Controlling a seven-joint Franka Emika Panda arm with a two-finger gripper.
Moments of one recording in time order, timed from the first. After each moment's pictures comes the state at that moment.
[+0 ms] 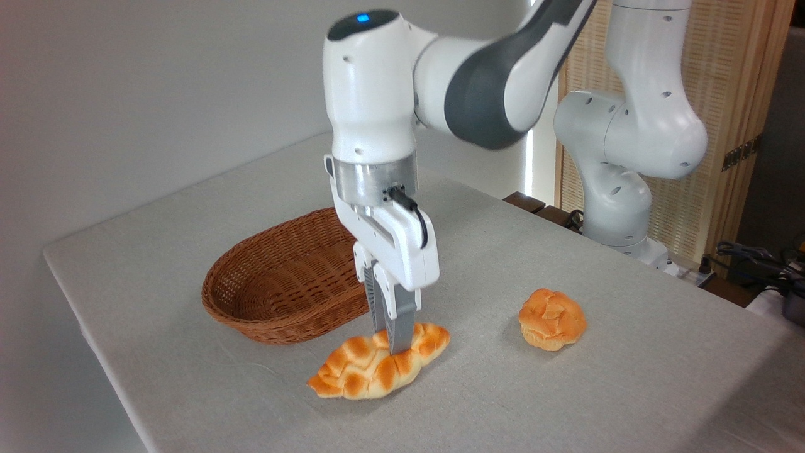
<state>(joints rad) -0.01 -0.16 0.06 -2.19 0.05 2.13 1.01</state>
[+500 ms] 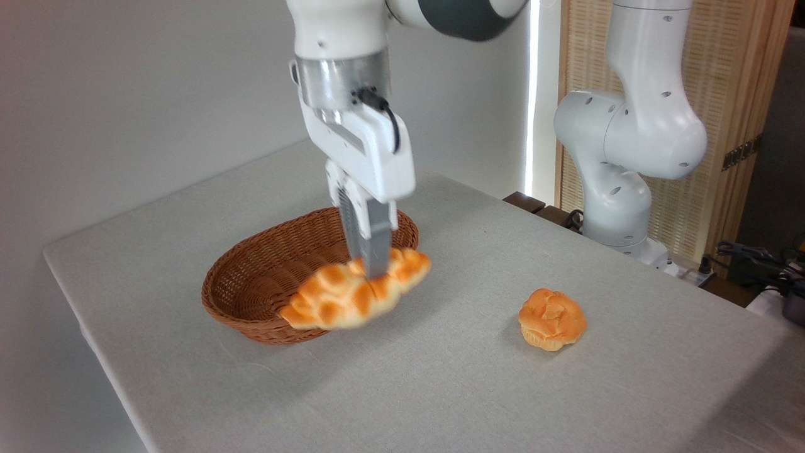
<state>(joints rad) -0.03 -0.16 0.04 -1.92 -0.01 1.83 1.01</state>
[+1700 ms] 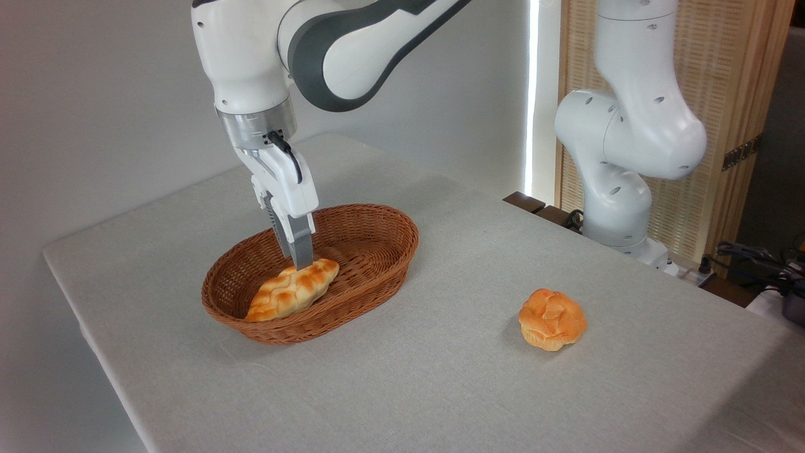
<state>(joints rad) -0.03 0.03 -0.26 -1.91 -0.08 1.94 0.64</state>
